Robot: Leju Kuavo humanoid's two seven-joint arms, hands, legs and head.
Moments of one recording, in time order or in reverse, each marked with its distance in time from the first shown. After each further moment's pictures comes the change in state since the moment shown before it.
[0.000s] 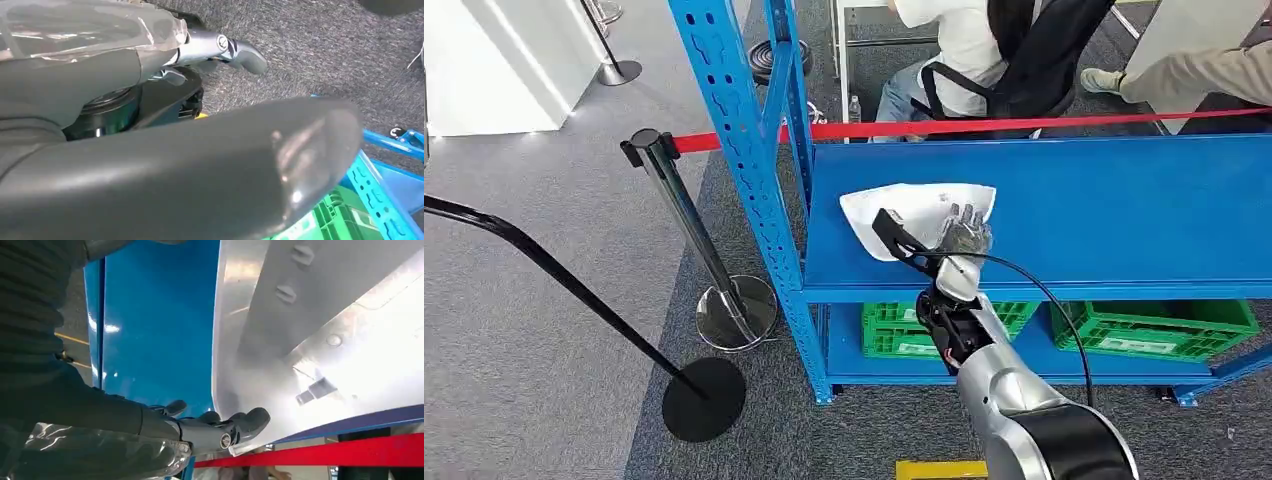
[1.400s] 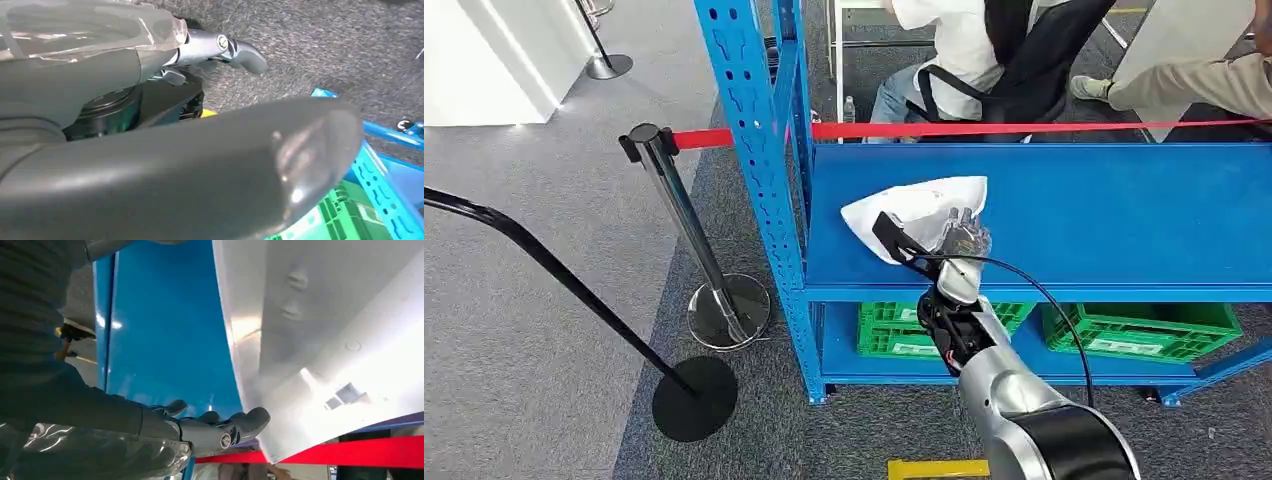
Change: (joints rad) left arm 0.000 0.001 -0.014 0.000 -0.002 -0.004 0.002; right arm 0.004 -0.018 0.024 0.003 -0.038 0.001 -0.009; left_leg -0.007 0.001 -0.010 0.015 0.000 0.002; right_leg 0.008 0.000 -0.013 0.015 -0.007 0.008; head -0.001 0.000
